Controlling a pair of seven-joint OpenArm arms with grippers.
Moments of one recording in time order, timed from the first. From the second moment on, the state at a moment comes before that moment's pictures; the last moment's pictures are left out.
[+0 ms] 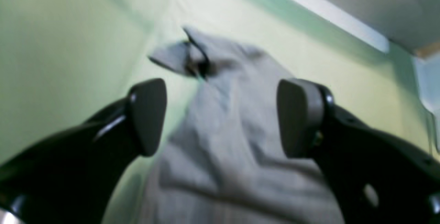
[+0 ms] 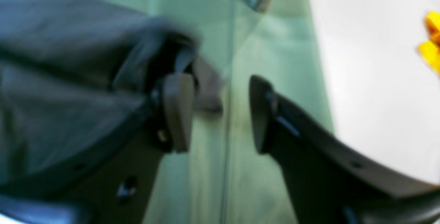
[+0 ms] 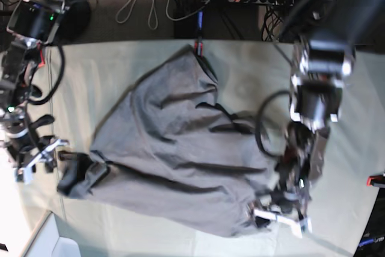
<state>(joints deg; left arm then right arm) -33.1 -6.3 3.2 44.8 -30.2 0.5 12.2 6.6 11.9 24.5 84.8 -1.3 25.6 -30.6</state>
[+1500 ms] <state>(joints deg) -4.0 -10.8 -1.6 70.4 -30.5 0.3 12.4 -2.8 5.6 23.9 90.9 -1.4 25.5 -30.1</state>
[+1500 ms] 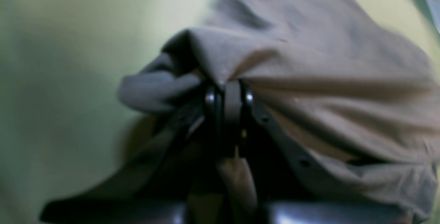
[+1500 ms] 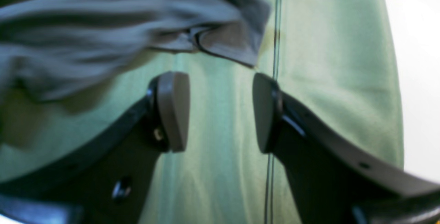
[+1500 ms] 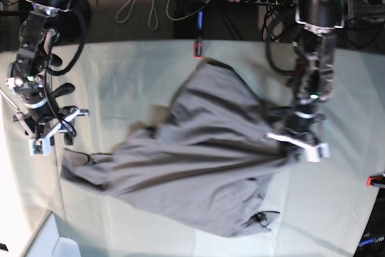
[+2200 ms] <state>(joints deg) -9.0 -23.1 -17.3 71.9 -30.2 0.4 24.2 -2.0 4.6 12.5 90.9 -1.3 25.5 -30.2</state>
